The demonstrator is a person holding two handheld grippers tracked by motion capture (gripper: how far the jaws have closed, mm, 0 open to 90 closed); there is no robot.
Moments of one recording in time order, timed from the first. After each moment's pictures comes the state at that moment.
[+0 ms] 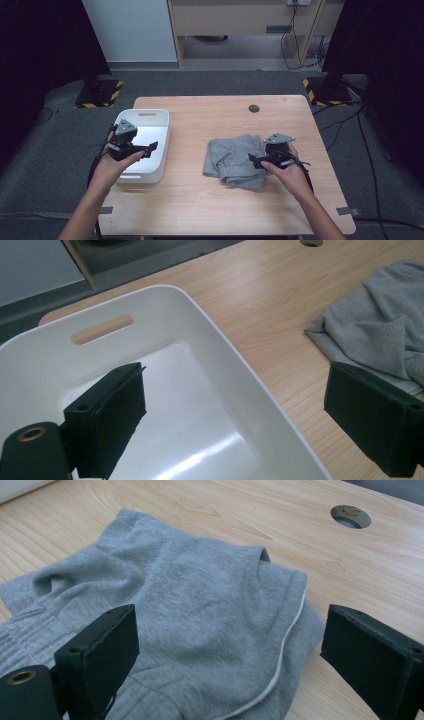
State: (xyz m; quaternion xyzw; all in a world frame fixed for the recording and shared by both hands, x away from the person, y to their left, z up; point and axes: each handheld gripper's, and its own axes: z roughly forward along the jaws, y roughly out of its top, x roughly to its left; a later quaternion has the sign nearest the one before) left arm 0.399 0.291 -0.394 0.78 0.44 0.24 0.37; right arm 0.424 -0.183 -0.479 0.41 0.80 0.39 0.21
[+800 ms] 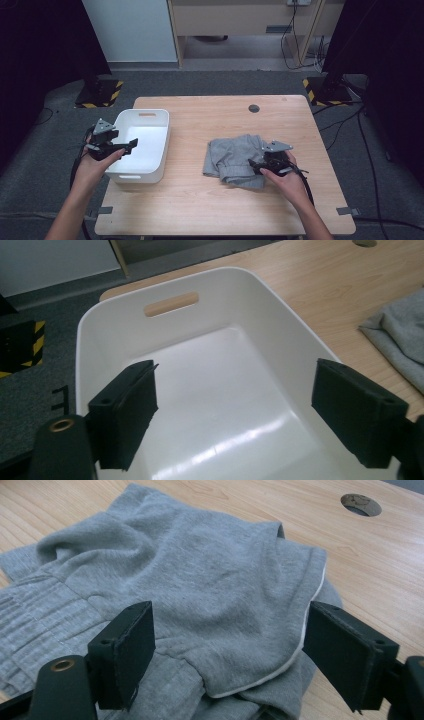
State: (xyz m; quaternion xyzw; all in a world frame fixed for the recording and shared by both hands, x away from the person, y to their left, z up) left arm 0.400 0.346 -0.397 0.75 0.48 0.26 0.36; right arm 0.408 -0.180 -0.494 0.39 0.81 0.38 0.22
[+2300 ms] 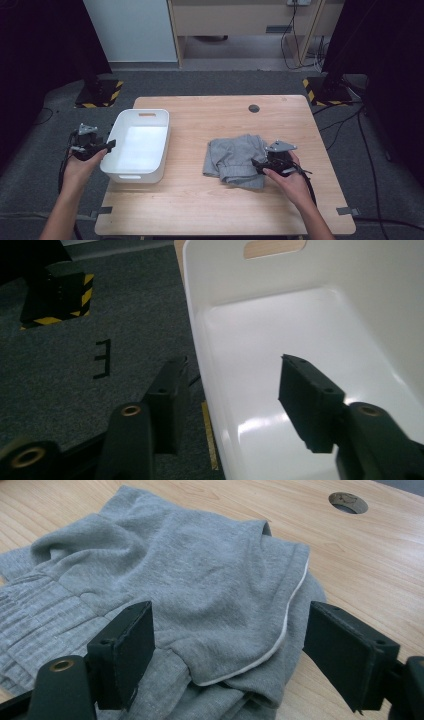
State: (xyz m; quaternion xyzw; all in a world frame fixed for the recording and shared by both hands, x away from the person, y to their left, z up) left arm 0.411 0.406 -0.433 0.72 0.56 0.27 0.30; right arm 0.406 -0.189 -0.492 0.40 0.80 0.38 0.22
